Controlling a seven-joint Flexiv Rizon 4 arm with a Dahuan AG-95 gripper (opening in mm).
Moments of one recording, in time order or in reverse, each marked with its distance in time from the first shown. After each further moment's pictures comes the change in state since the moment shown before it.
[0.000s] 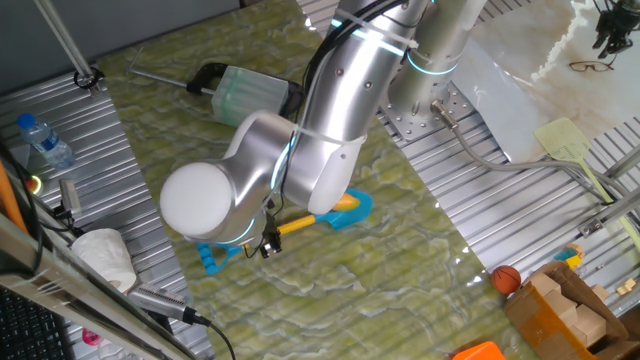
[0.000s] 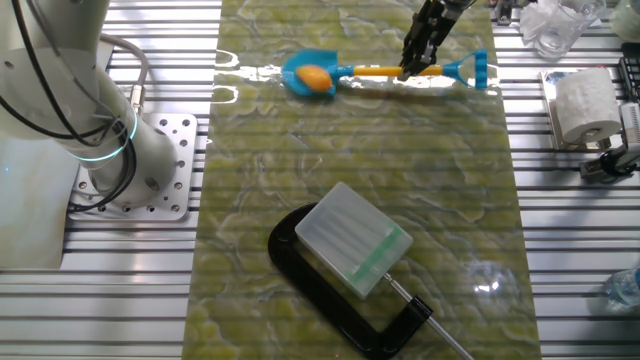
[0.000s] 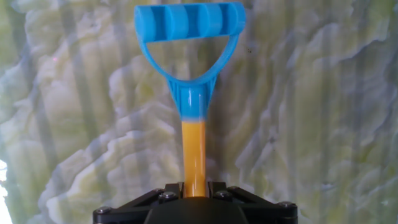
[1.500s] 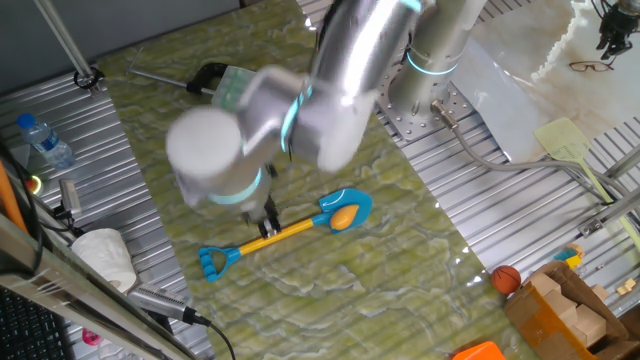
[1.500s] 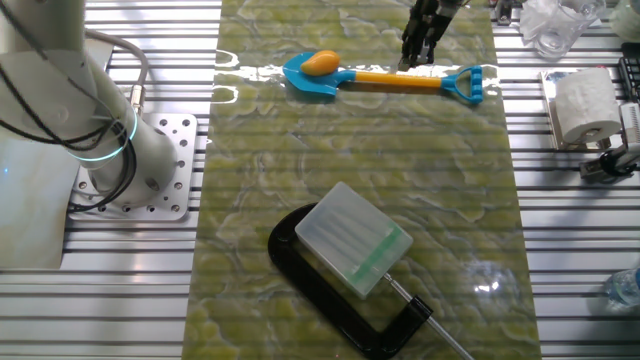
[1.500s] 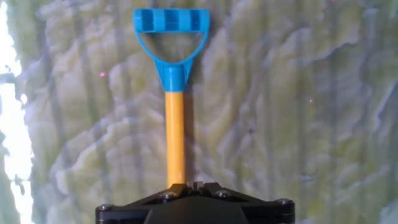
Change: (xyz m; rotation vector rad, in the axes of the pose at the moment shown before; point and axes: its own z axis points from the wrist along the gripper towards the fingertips) arm 0.021 -0.037 -0.049 -0.116 -0.082 -0.050
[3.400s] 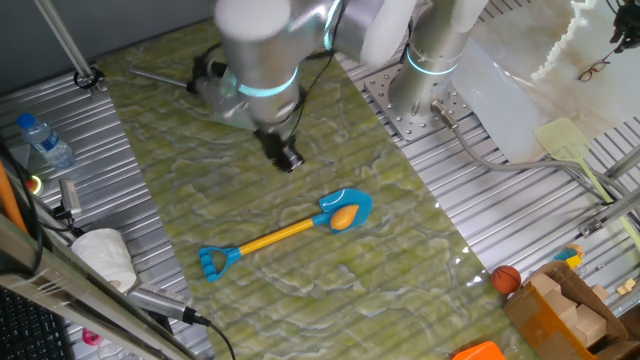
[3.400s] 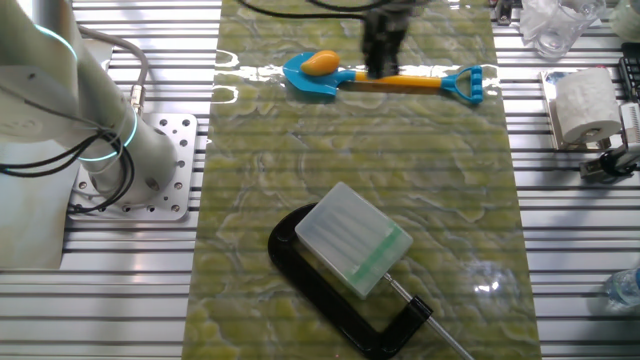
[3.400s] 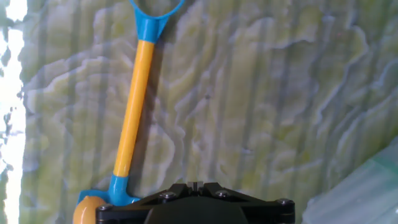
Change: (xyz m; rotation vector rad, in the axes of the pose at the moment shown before) arm 0.107 -0.066 -0.047 -0.079 -0.160 -0.273
